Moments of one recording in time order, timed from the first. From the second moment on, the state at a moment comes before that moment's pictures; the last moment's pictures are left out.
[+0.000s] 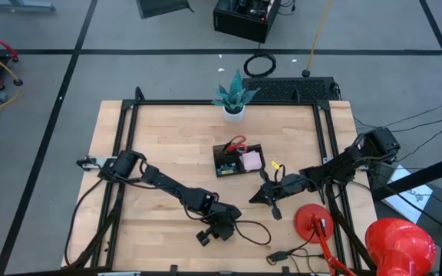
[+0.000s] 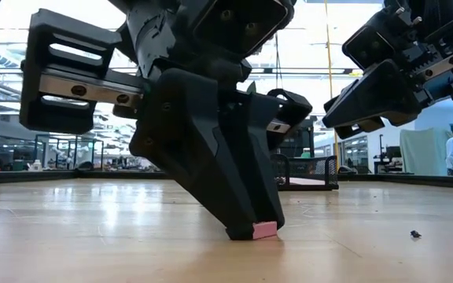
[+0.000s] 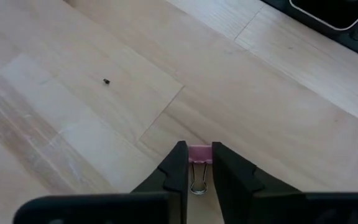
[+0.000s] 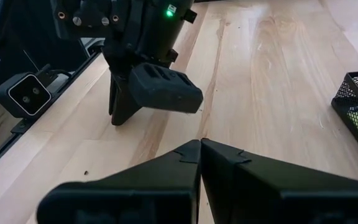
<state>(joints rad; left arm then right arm) -0.35 2.18 1.40 -0.21 0.37 0.44 0.33 1.53 0.34 0.81 0.03 0.19</state>
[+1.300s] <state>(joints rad) -0.21 1.94 1.40 -0.45 -0.51 0.25 0.35 1.53 0.34 0.83 0.02 0.19</state>
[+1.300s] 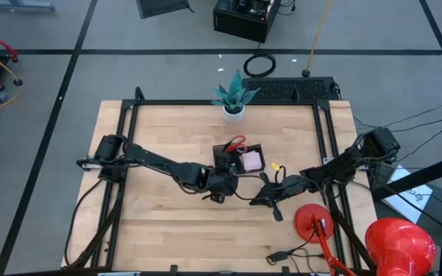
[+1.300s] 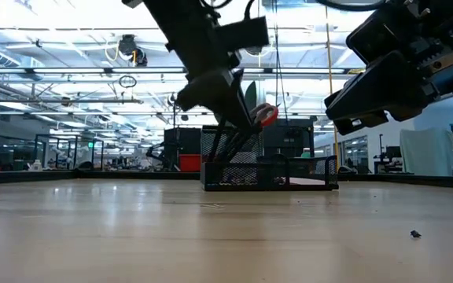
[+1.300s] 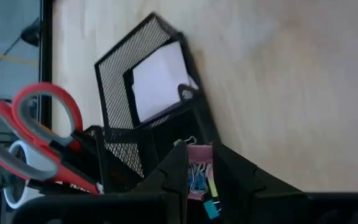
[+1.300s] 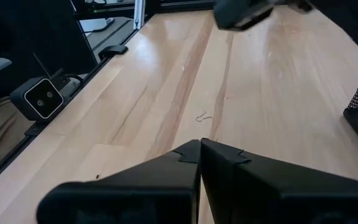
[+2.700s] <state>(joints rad) -0.17 2.03 1.22 -0.21 -0.62 0.21 0.35 1.53 0.34 0.84 0.02 0.17</state>
